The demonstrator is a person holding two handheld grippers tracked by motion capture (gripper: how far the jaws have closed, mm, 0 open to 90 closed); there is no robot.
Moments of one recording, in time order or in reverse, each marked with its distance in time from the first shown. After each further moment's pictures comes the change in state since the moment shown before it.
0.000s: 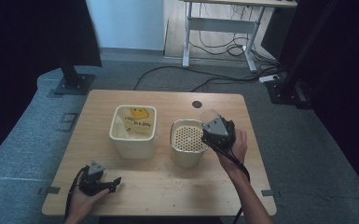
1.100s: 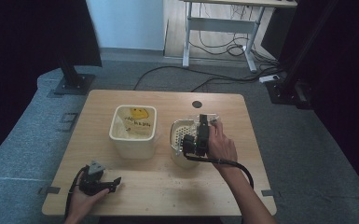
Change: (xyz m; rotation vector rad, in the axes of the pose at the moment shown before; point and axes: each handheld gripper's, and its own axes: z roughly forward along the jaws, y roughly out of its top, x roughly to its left) left arm 0.001 0.000 0.000 0.004 -0.002 -0.002; right arm 0.067 0.010 0.015 0.094 -0.275 -0.943
